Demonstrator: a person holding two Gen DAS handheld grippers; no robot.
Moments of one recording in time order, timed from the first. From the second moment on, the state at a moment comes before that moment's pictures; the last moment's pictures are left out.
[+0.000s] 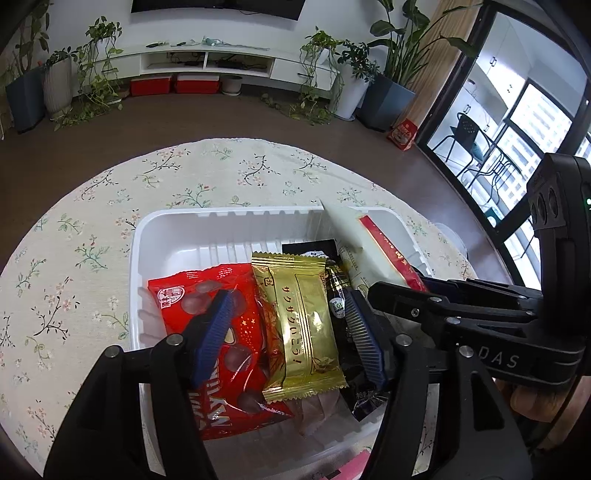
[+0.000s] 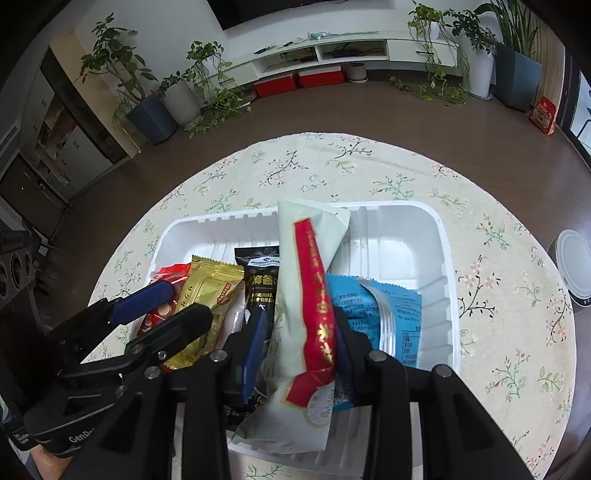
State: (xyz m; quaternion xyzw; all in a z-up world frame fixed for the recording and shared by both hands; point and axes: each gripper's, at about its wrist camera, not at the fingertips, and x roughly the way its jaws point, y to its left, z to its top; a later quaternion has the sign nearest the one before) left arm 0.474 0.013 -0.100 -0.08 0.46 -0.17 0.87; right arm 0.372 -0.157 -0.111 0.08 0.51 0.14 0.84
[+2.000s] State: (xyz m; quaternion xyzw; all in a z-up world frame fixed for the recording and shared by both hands) left arm 0.277 -0.006 -0.115 -0.05 0.50 -0.11 0.86; right arm 0.156 -0.237 -0.116 0.10 0.49 0.06 0.86
